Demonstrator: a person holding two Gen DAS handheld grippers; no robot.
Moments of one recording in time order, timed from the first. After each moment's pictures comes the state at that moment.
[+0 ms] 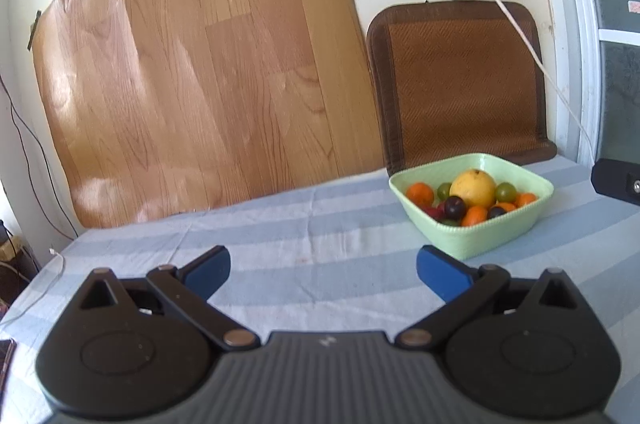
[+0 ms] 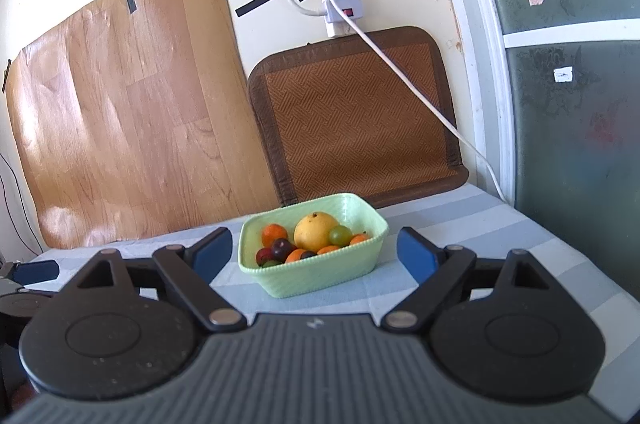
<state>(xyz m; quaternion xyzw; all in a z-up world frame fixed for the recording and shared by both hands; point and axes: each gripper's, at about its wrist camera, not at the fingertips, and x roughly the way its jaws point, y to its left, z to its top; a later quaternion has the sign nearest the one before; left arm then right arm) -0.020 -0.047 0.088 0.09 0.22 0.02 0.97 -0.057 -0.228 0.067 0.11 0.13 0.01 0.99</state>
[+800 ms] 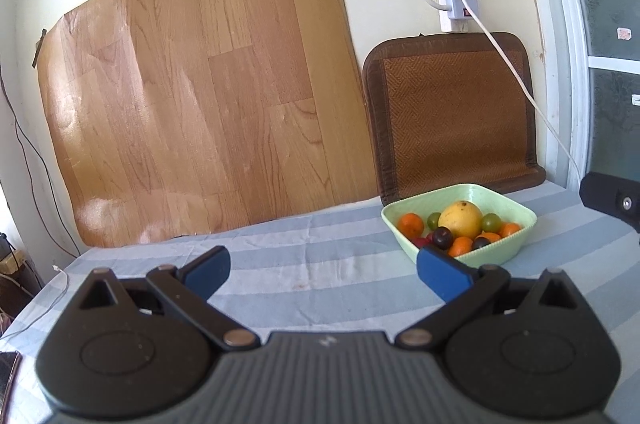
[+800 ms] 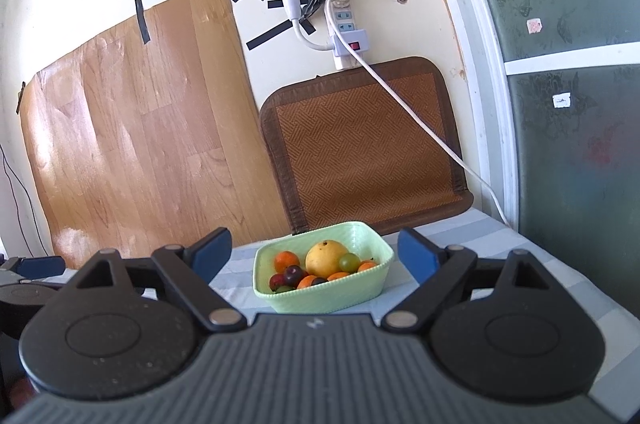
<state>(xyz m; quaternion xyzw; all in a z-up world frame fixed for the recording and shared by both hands) -0.040 -0.055 0.108 0.08 0.19 0.02 0.98 -0.073 -0.228 0.079 0.12 0.10 0.03 0.99</state>
